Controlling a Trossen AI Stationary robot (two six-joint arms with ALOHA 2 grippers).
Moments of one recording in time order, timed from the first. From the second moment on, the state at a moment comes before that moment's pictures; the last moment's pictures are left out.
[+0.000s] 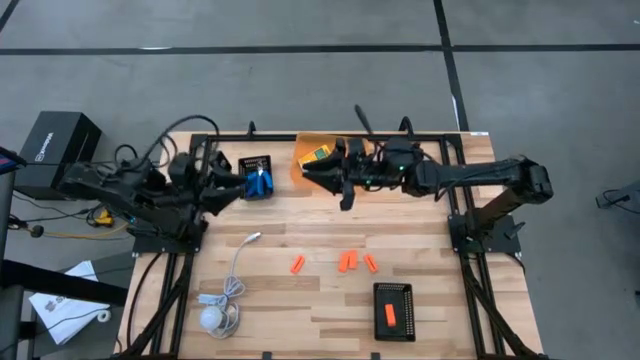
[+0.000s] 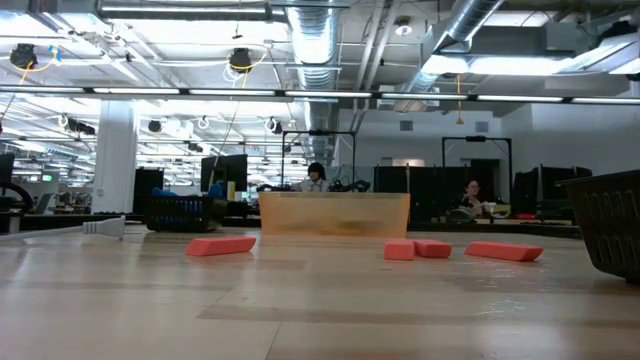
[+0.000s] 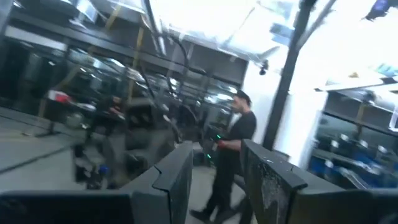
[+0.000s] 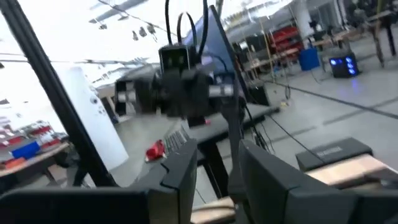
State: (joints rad) left arm -0.27 0.75 0.83 0.30 -0.26 -0.22; right arm -0.03 1.51 1.28 0.41 -0.07 0.40
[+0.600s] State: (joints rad) left arm -0.27 0.78 0.83 0.28 0.07 -0.27; right arm -0.01 1.51 1.28 0.50 0.09 0.43
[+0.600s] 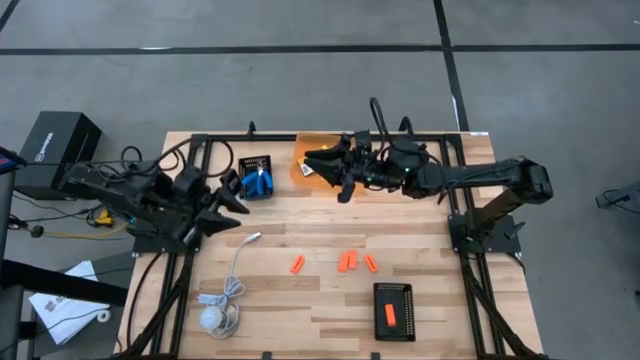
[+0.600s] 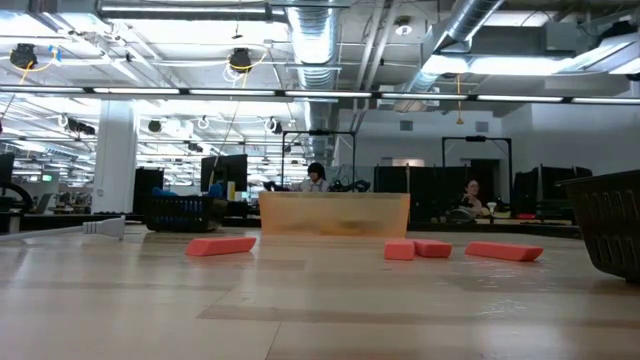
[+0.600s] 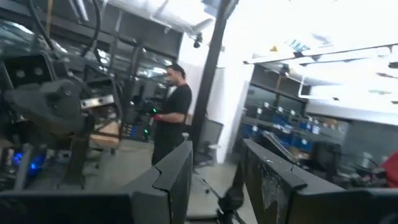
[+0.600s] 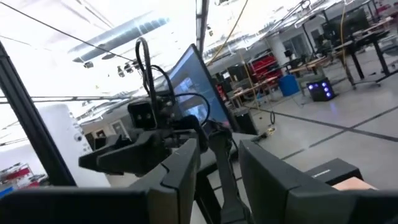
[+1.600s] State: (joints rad) left arm -0.28 0.75 0.83 0.02 -0.20 -0.20; right arm 0.08 1.51 1.28 0.50 -0.01 0.41
